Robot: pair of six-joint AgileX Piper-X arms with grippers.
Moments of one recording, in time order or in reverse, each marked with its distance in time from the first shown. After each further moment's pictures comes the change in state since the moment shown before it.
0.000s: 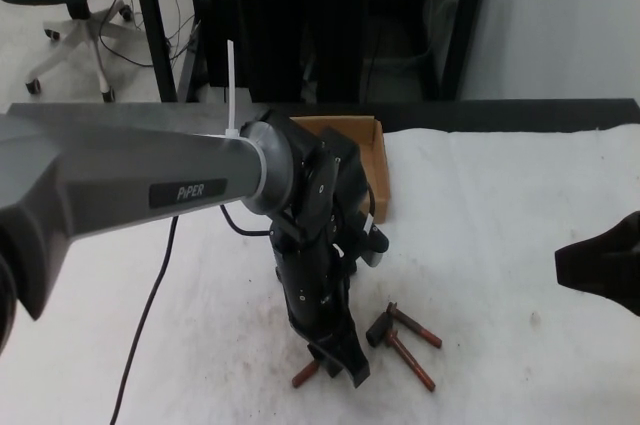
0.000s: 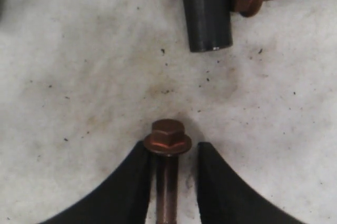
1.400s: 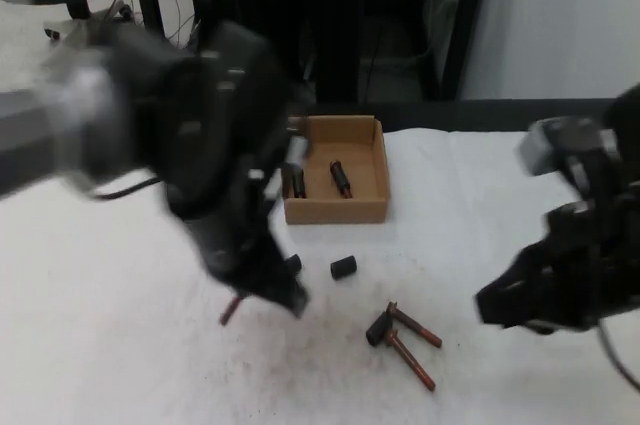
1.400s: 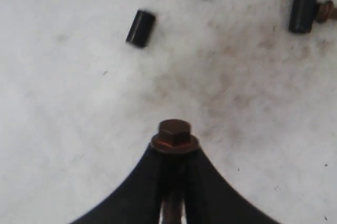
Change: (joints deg) left arm 4.0 -30.1 14.1 0.5 -14.9 -13.1; right arm 7.9 18.2 0.0 -6.3 0.0 -4.2
